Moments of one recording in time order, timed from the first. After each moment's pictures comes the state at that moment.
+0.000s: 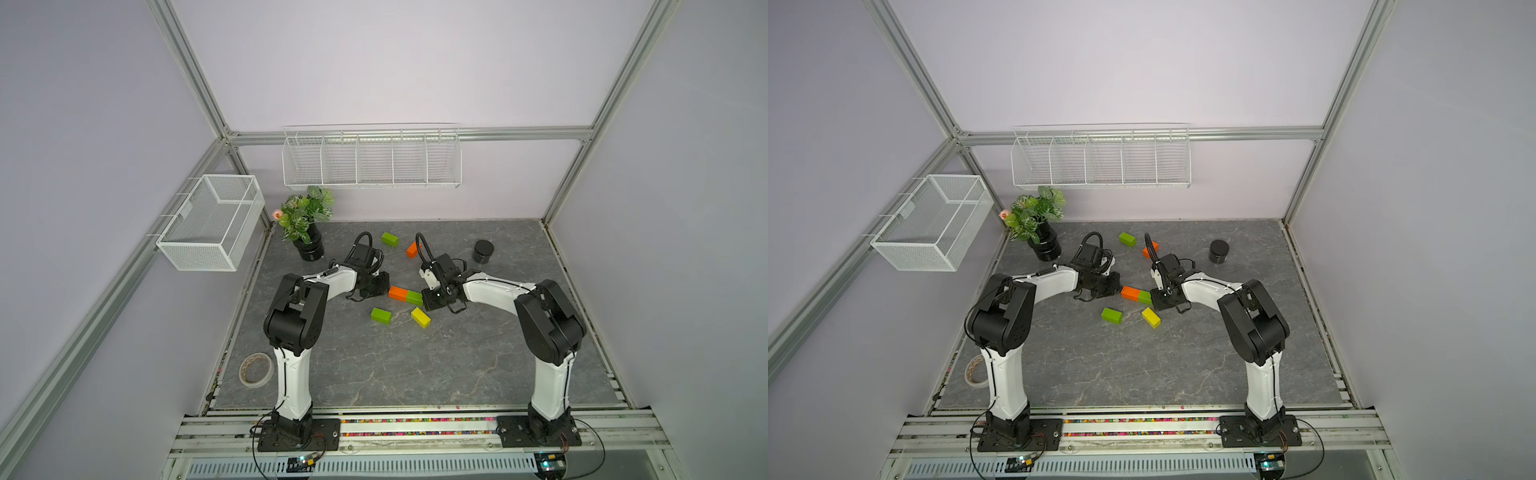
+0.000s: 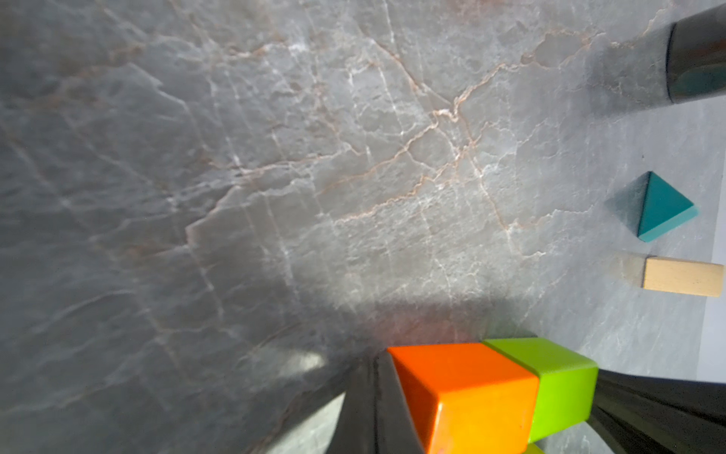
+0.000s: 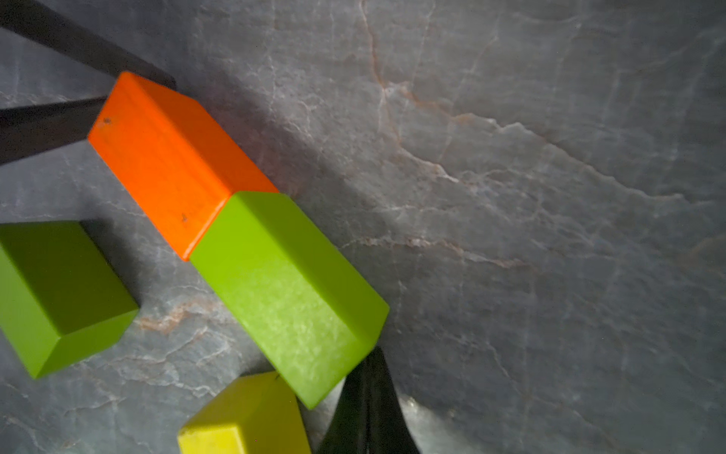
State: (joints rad) left arm -0.43 2.04 1.30 -0.31 0.38 -0.44; right arm 0.58 1.96 1.26 -0.41 -0.17 0.23
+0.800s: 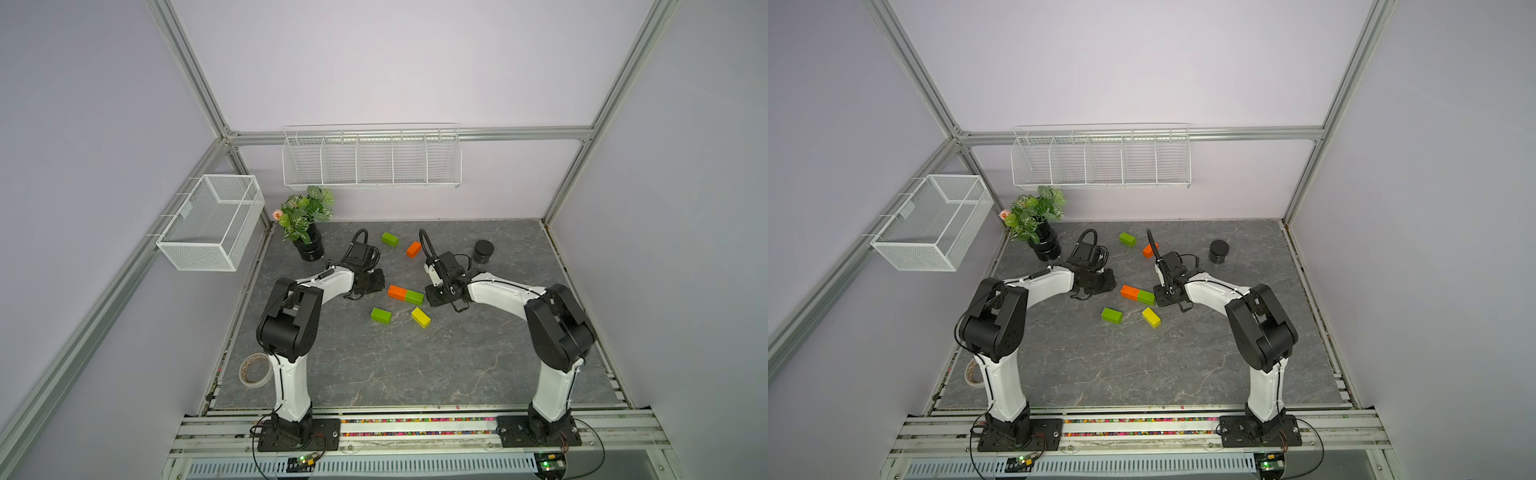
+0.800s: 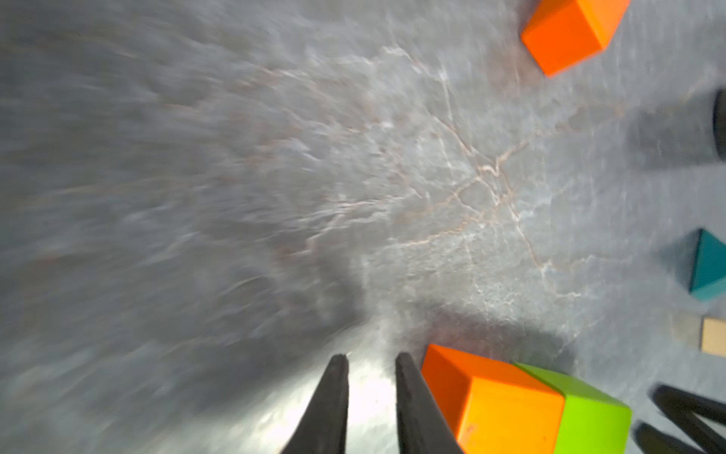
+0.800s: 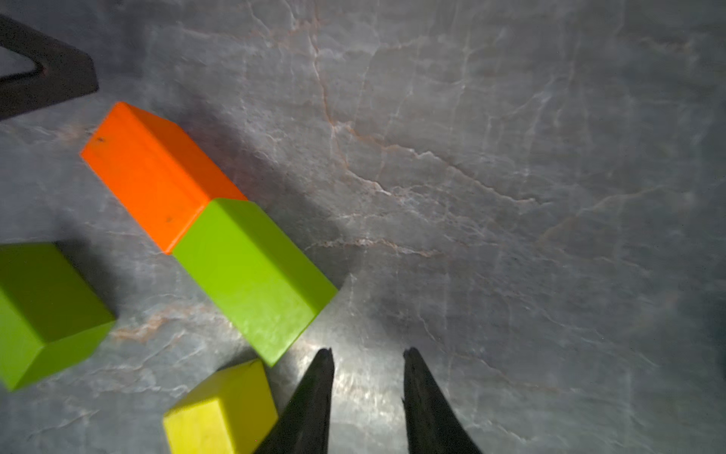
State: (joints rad) left arm -0.42 1.93 1.25 -0.30 0.16 -0.47; right arm 0.58 1.86 1.23 -0.42 -0.03 0.22
